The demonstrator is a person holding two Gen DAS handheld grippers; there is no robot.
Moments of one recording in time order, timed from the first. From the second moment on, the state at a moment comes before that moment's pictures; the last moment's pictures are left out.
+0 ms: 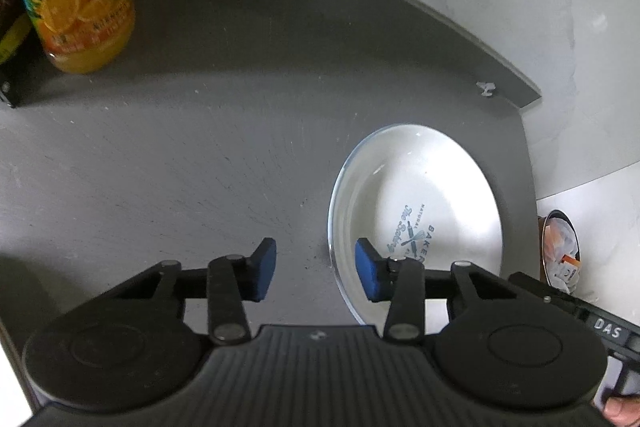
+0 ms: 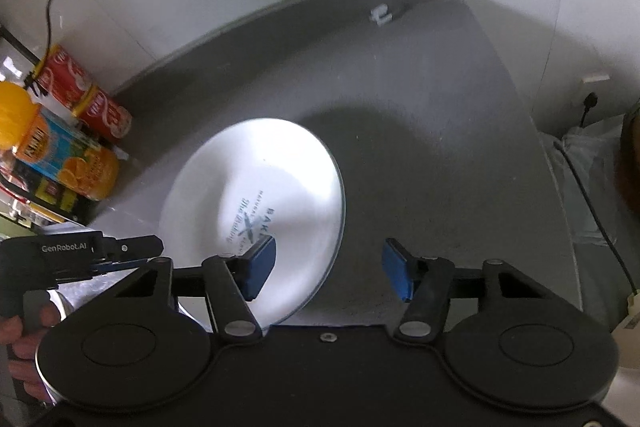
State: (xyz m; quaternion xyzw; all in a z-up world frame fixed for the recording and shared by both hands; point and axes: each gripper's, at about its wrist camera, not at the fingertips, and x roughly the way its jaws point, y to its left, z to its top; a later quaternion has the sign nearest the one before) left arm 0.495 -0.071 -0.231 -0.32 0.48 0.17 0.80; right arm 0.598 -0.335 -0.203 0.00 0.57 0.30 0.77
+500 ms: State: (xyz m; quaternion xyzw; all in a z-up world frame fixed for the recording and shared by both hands) left arm 0.516 -0.066 -0.252 -0.35 0.50 0.16 0.78; right arm 0.607 -0.325 -0.230 -0.01 0.59 0.29 0.75
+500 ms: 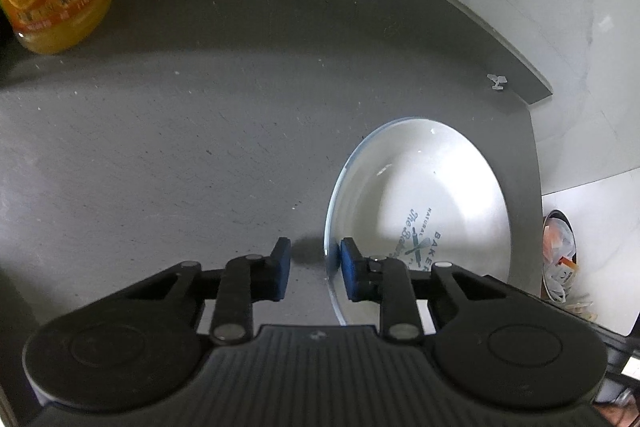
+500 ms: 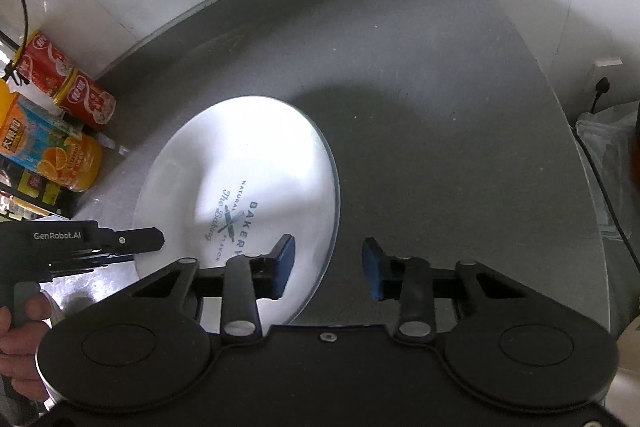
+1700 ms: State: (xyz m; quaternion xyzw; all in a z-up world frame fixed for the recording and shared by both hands) left arm 0.482 -0.068 -0.187 -0.36 0.44 0.13 0.81; right arm 0.580 -0.328 -0.142 -0.02 0.53 0.34 0.78
